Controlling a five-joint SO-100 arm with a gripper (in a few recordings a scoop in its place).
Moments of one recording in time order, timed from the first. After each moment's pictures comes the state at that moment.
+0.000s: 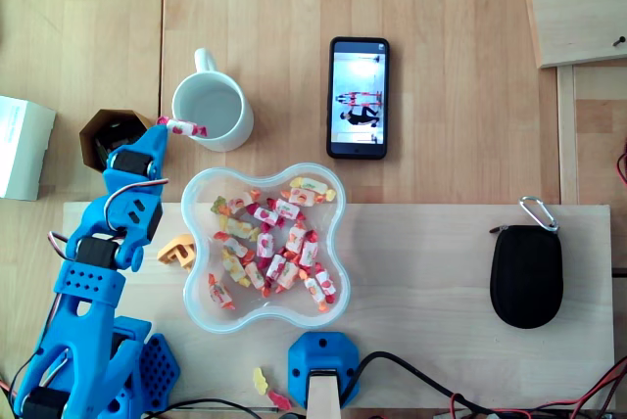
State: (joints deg) arm 12.2 118.5 132.2 15.4 0.3
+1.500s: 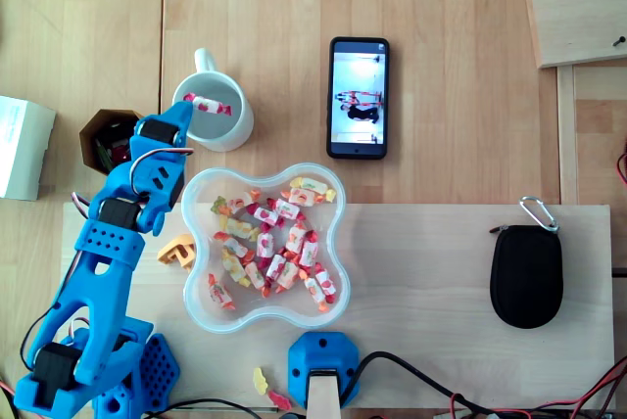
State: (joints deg) arm 15.7 99.1 115.5 15.3 0.3
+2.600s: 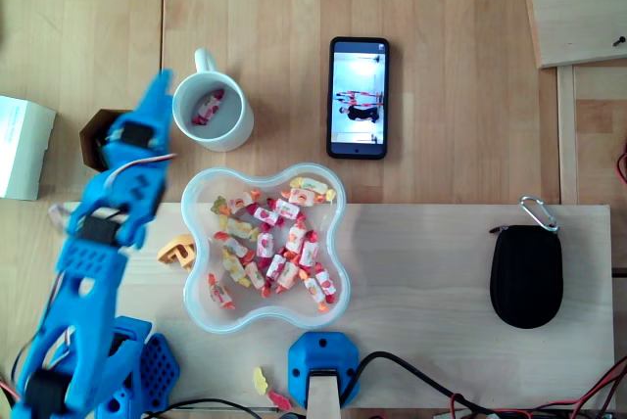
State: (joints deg) arm 12.0 112.6 118.8 15.5 -0.1
